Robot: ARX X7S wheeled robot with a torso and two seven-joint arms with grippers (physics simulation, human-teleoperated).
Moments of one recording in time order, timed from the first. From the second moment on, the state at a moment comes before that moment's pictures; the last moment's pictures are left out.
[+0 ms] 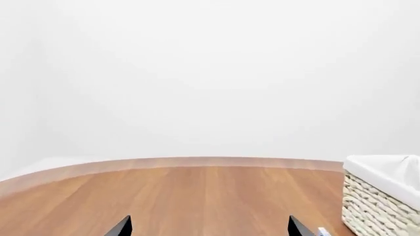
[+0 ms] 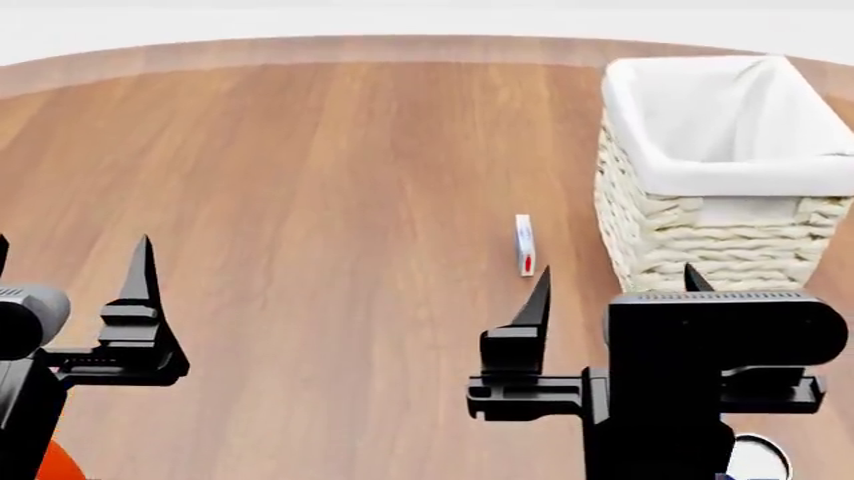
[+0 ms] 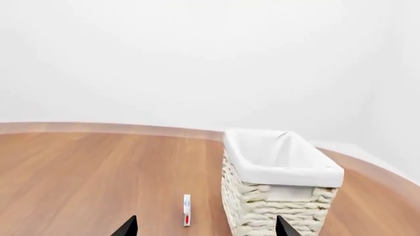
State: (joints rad) left arm -0.36 -0.16 0.04 0.61 -0.25 -0.78 -0.20; right arm 0.42 0.17 -0.05 -0.73 0.17 1.09 0.18
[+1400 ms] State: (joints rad) left arm -0.37 -0.19 0.06 0.59 -0.29 -0.75 -0.24; right arm 0.52 0.23 0.07 -0.69 0.51 1.40 0.44
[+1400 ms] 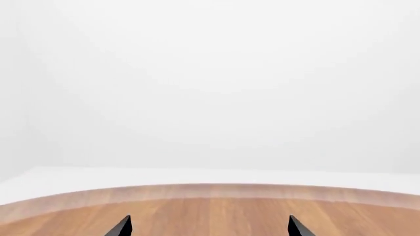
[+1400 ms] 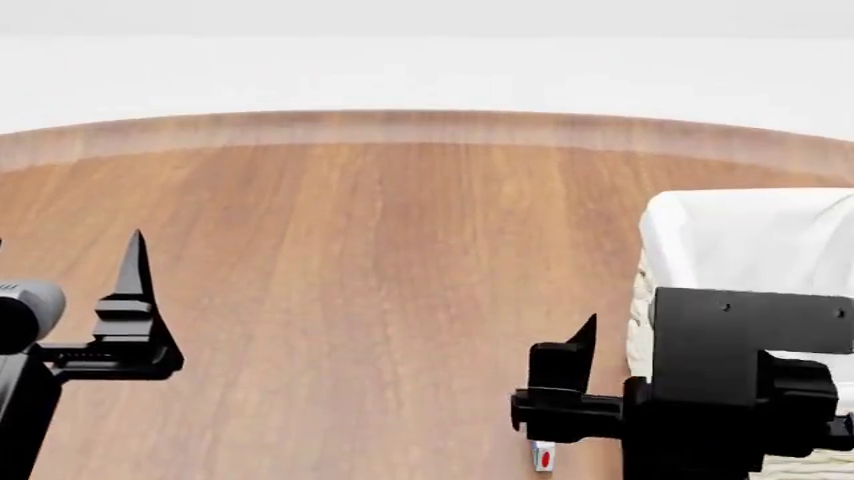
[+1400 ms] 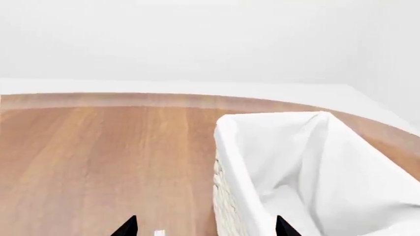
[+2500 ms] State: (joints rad) left arm -0.40 -0.22 0.05 0.48 -0.30 -0.69 -0.25; right arm -0.20 0.60 0.44 -0.52 1.82 1.05 1.18
